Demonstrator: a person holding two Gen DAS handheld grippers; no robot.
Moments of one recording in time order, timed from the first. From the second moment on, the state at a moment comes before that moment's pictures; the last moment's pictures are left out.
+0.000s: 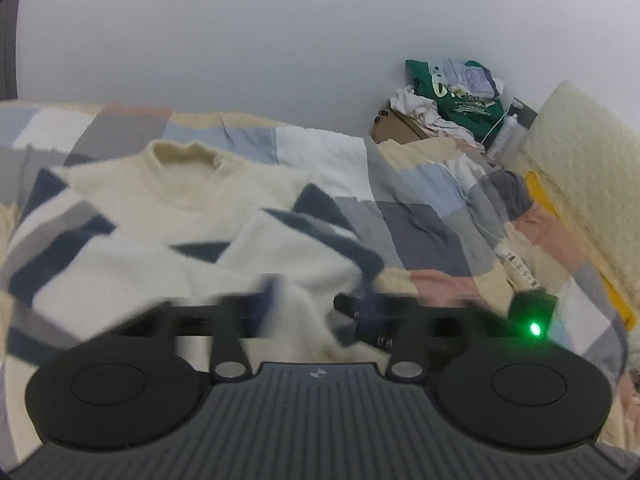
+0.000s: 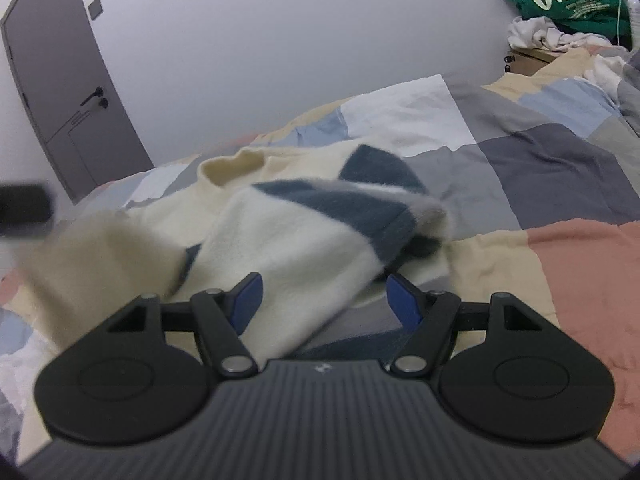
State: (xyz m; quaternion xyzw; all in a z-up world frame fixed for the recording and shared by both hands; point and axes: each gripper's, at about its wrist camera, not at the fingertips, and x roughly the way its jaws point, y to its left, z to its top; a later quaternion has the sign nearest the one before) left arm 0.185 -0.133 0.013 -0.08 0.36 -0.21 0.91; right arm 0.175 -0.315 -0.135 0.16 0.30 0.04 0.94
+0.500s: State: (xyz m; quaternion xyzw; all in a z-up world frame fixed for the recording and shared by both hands) left arm 0.146 0.038 -0.046 -0.18 0.36 -0.03 0.92; right arm 0.181 -0.294 -0.152 0.16 0.37 0.09 0.91
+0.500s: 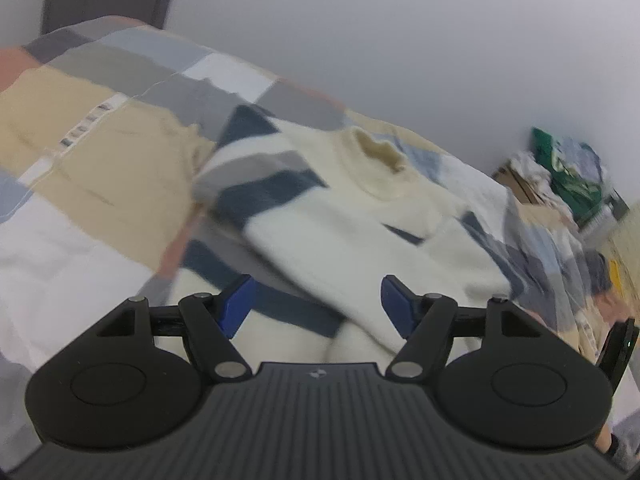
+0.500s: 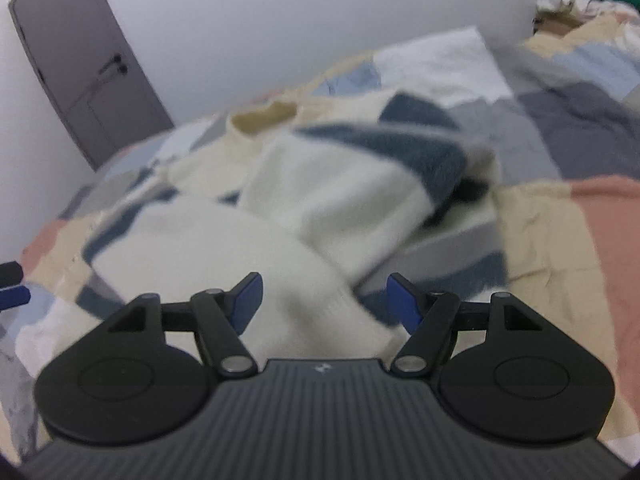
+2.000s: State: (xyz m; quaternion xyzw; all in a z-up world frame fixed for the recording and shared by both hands) left arm 0.094 0.138 -0.124 -0.34 0.45 0.09 0.82; right arm 0.125 -0.366 -0.188 0.35 0.50 0.02 0.79
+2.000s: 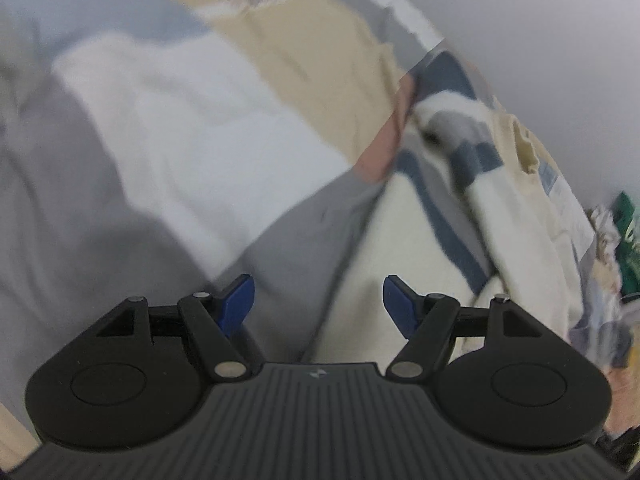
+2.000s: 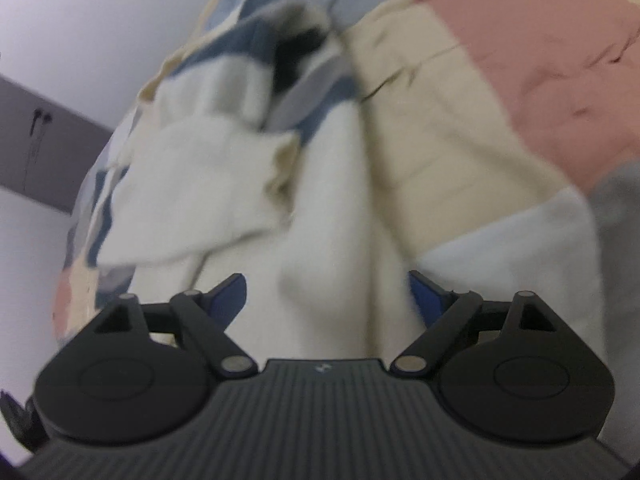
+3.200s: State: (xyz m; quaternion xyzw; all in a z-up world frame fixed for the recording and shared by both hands) left arm 0.071 0.038 -0.135 -0.30 0.48 -0.04 0.82; right arm 0.107 -0.311 -0.187 0.33 0.53 0.06 0.78
